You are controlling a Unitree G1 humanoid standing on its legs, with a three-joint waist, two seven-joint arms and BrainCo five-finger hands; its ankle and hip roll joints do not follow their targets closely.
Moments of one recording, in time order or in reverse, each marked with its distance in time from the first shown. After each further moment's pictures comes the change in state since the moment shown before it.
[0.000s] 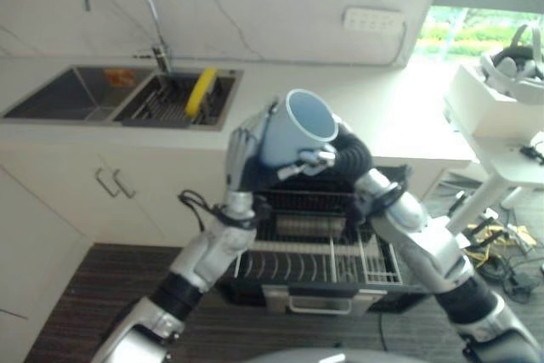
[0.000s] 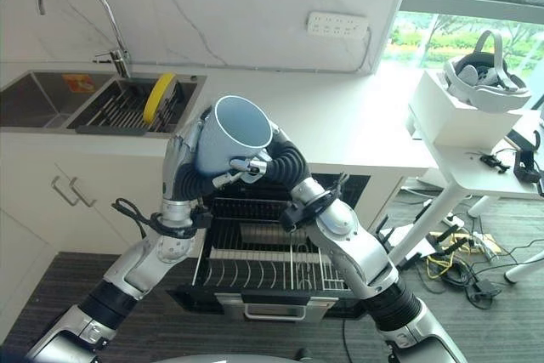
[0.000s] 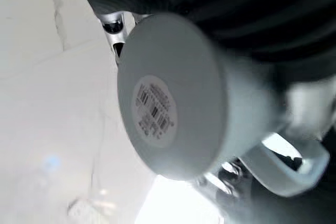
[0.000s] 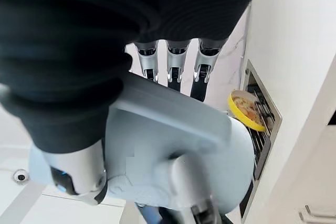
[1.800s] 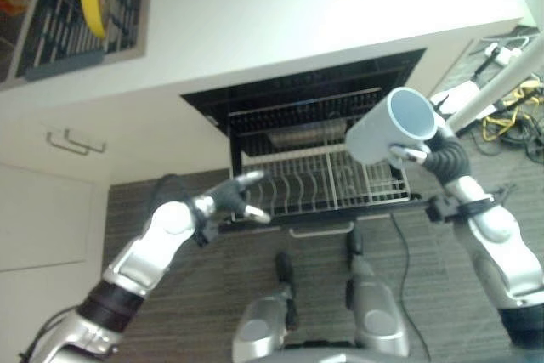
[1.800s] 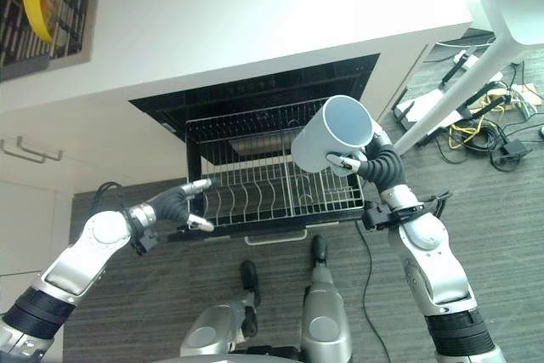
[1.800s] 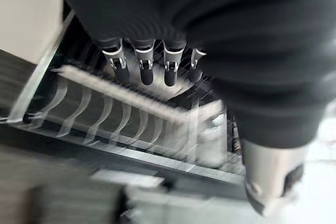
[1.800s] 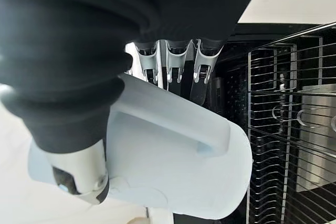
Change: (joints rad) left arm 0.091 0.306 0.099 -0.183 -0.464 0.665 -1.348; right arm 0.232 -0.227 -0.389 0.053 -0.070 -0.116 0.092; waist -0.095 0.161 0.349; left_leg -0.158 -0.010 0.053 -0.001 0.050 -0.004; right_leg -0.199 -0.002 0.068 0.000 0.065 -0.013
